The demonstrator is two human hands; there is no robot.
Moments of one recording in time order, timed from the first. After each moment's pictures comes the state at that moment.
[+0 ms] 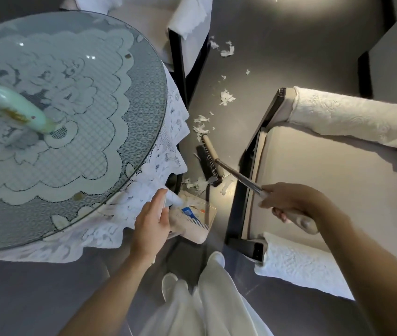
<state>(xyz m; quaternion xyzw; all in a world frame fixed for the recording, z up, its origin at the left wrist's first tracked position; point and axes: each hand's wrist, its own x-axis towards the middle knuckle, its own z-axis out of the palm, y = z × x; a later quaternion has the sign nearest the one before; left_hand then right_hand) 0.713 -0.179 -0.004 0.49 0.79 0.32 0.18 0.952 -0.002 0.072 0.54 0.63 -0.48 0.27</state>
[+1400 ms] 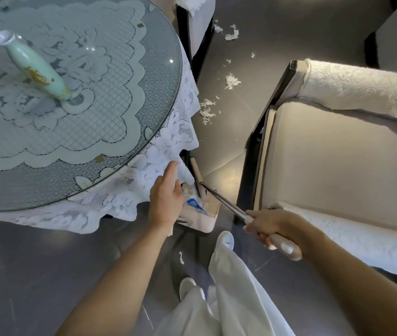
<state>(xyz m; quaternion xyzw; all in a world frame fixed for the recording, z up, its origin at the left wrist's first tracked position) 0.705 -0.213 -0.018 0.47 0.80 0.33 0.18 0.933 -0.146 -0.002 0.58 0.51 -0.57 0.27</state>
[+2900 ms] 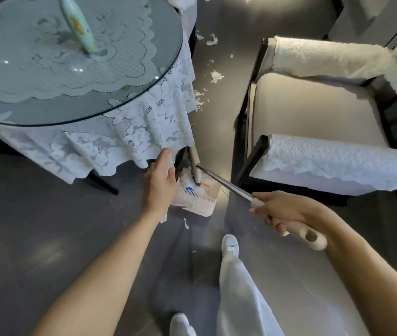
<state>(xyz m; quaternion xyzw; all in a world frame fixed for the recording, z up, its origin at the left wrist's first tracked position) 0.712 -0.465 -0.001 0.54 0.73 0.40 0.13 0.963 -0.432 0.075 0.61 0.49 -0.61 0.10</state>
